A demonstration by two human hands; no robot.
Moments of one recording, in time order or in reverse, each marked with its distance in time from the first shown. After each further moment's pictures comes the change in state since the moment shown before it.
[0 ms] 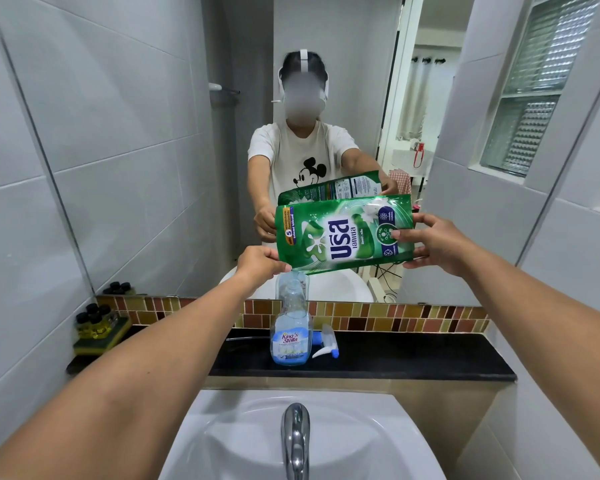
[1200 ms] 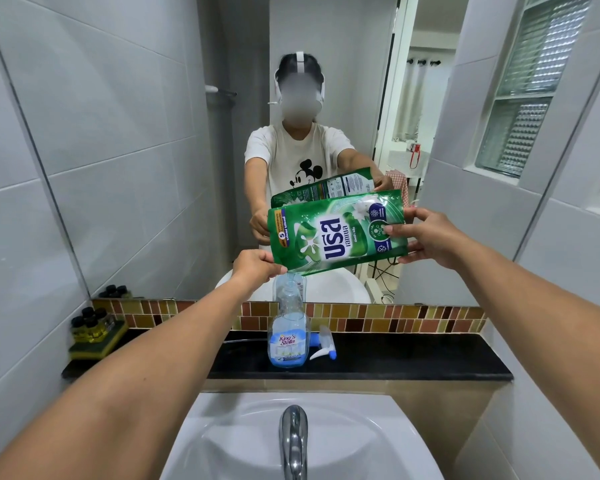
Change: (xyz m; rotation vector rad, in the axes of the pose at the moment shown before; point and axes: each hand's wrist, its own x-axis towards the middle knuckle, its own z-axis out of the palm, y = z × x) left_hand 0.003 -0.006 0.000 -0.039 0.013 -0.021; right_hand 0.004 -0.012 -0.001 -0.032 -0.011 -0.023
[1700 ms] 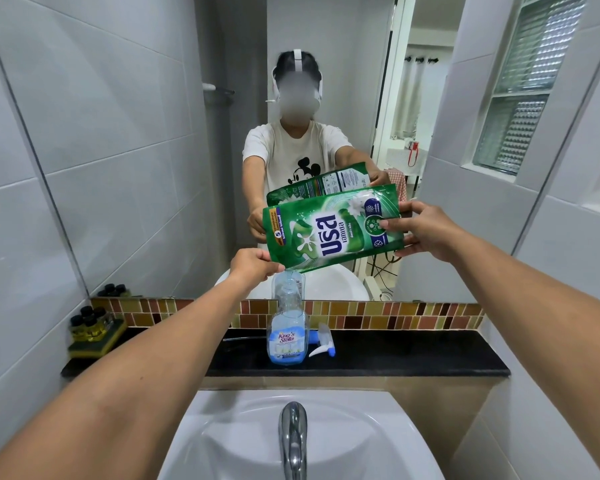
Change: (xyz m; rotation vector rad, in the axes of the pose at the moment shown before) left_hand -0.003 -0.001 -0.001 -0.015 0.004 0.002; right_hand 0.001 -0.008 0.004 -0.017 0.006 -0.012
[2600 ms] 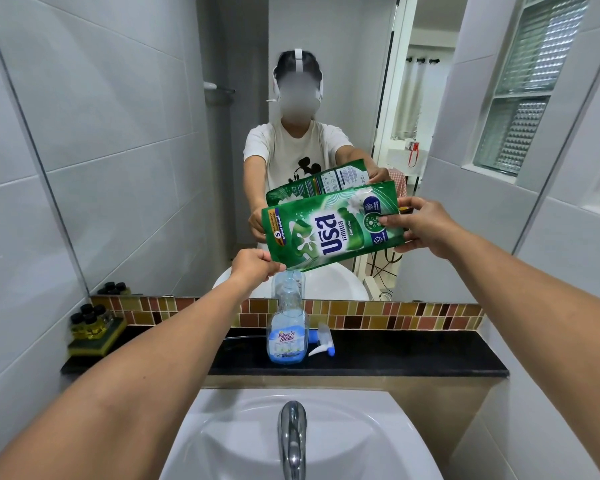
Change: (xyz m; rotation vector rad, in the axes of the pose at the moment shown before) left_hand -0.003 0.000 0.002 -0.001 0.009 0.001; right_hand -0.003 -0.008 0.004 -0.028 0.052 -0.031
